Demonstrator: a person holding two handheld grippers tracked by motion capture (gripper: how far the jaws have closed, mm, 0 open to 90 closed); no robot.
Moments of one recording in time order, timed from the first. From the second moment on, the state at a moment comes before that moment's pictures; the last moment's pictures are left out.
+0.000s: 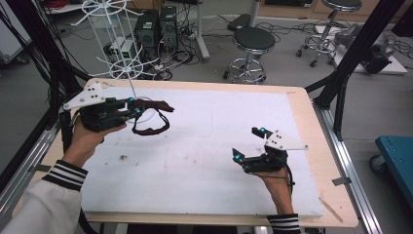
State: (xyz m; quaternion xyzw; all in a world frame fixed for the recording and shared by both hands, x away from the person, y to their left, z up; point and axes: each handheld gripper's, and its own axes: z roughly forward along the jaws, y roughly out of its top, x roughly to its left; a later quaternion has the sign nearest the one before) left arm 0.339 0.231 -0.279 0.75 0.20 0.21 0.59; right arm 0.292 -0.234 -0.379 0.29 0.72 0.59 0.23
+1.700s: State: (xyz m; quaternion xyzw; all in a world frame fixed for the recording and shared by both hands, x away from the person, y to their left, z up) left arm 0.416 0.261 -0.258 0.76 0.29 0.28 0.52; right arm 0.265 -0.267 -0.448 0.34 0.63 0.61 0.34
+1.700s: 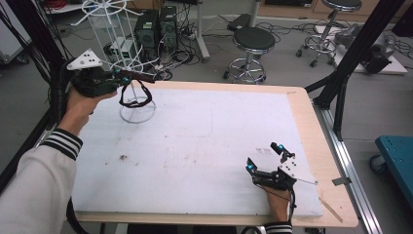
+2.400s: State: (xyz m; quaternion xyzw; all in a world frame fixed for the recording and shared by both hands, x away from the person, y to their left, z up) left arm 0.424 0.257 -0.264 0.76 0.32 0.29 0.49; right arm 0.264 -0.269 -0.450 0.35 0.62 0.61 0.33
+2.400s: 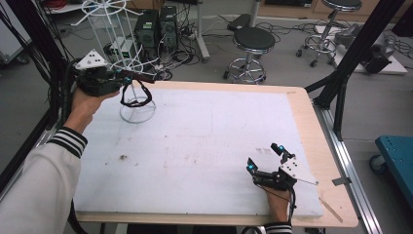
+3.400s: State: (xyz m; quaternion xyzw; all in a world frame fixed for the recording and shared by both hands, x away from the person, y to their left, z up) left arm 0.408 0.269 -0.266 0.71 0.33 0.32 0.53; right arm 0.265 -0.271 -0.451 0.35 0.62 0.61 0.33
